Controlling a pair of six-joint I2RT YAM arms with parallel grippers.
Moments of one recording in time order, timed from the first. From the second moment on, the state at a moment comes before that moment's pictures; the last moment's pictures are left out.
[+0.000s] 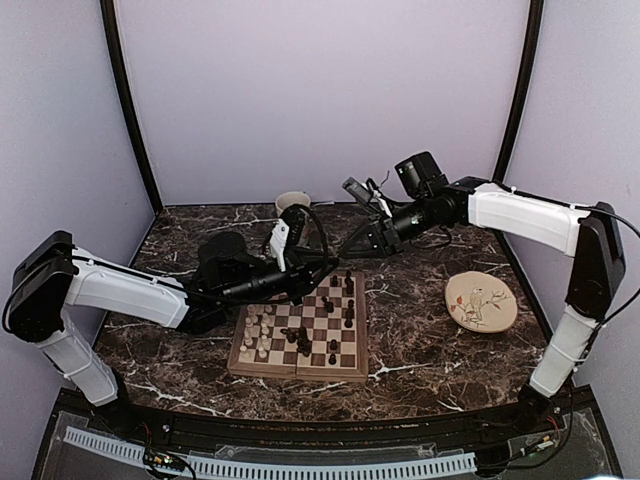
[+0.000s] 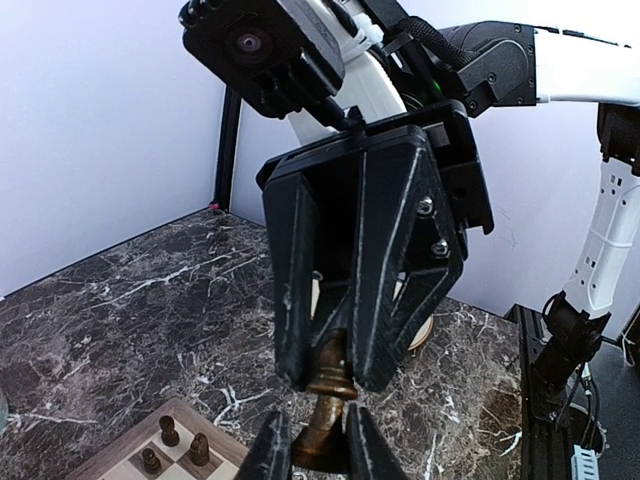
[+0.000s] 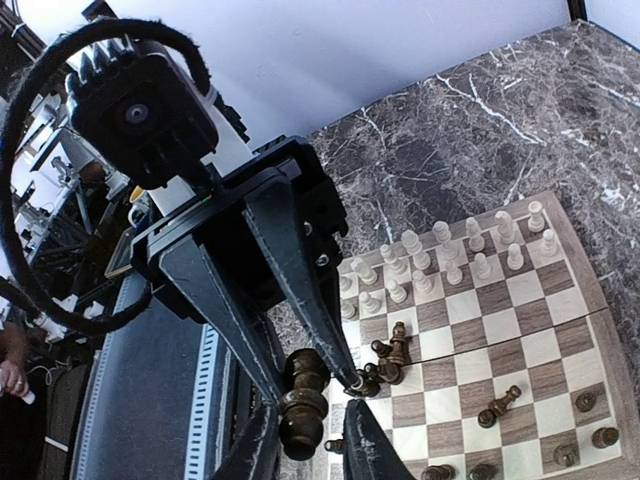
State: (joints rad) left arm -0.95 1.59 0.79 0.79 0.17 -0.19; right arm 0.62 1.72 1.44 -0.53 -1.06 -0.17
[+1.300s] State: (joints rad) left arm -0.68 1.44 1.21 -0.10 -0.08 -0.15; right arm 0.64 1.73 1.51 -0.78 -0.55 -0.44
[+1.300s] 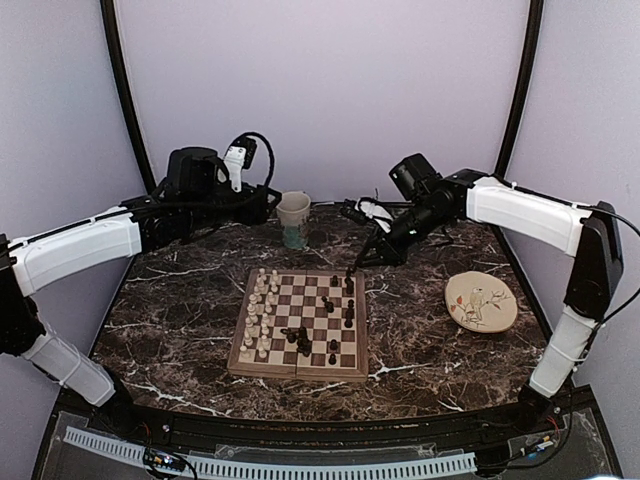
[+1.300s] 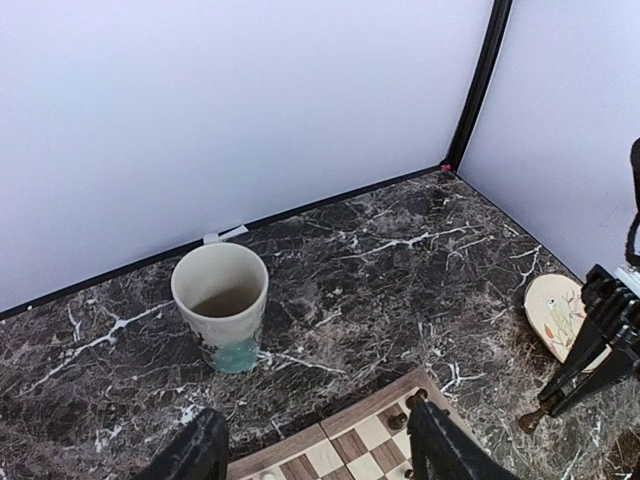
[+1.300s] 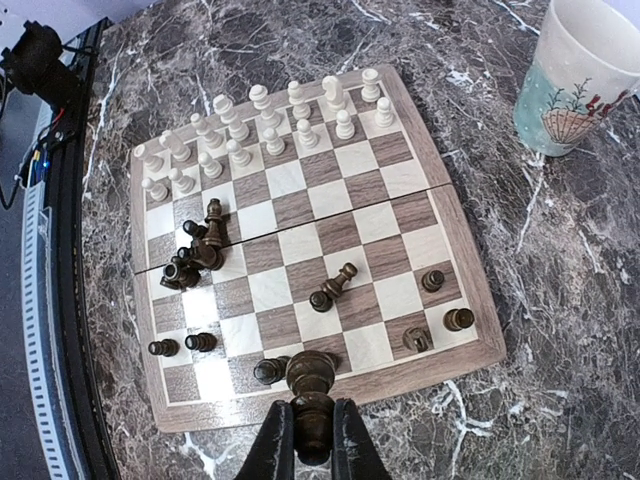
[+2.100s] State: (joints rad) left arm -0.51 1.37 1.04 -0.06 0.01 -0.18; right arm 0.99 1.84 1.51 -0.93 -0.20 -0.63
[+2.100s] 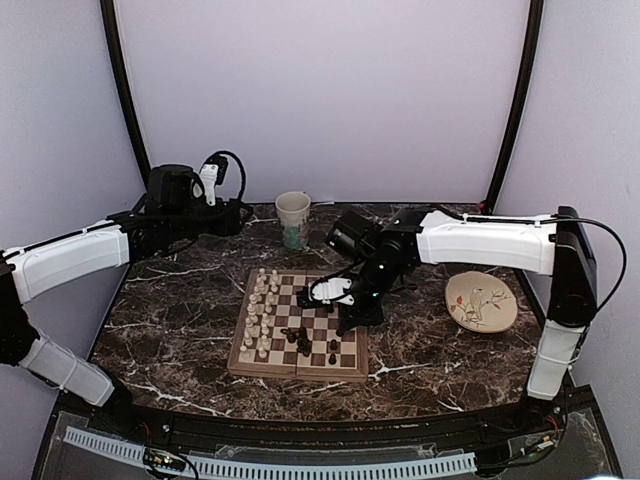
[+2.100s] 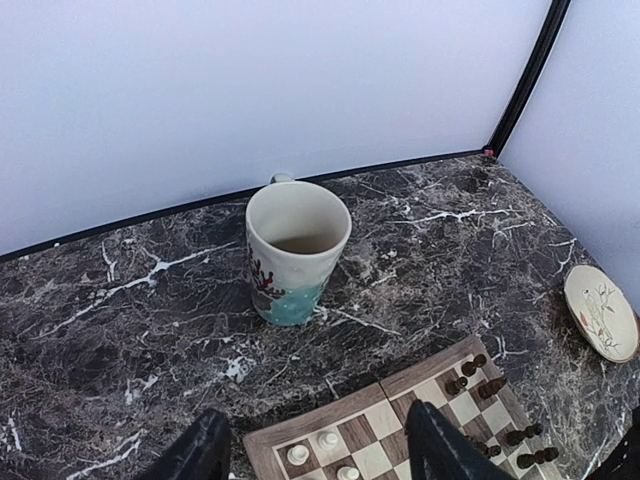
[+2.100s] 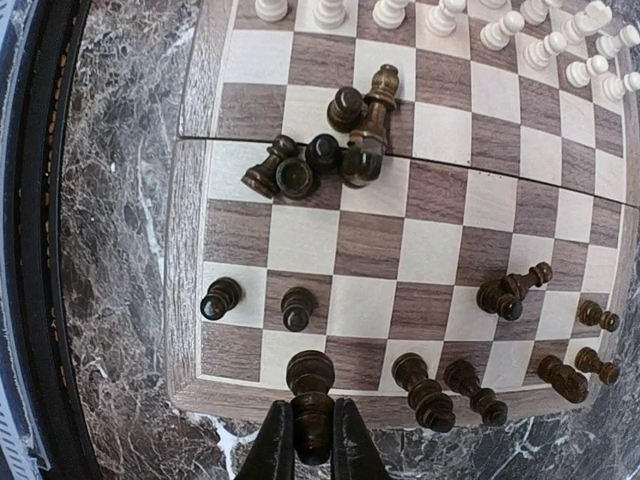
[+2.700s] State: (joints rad) left arm -0.51 1.36 1.04 -0.06 0.06 -0.18; right arm 0.99 1.91 1.50 -0.93 -0.12 -0.63
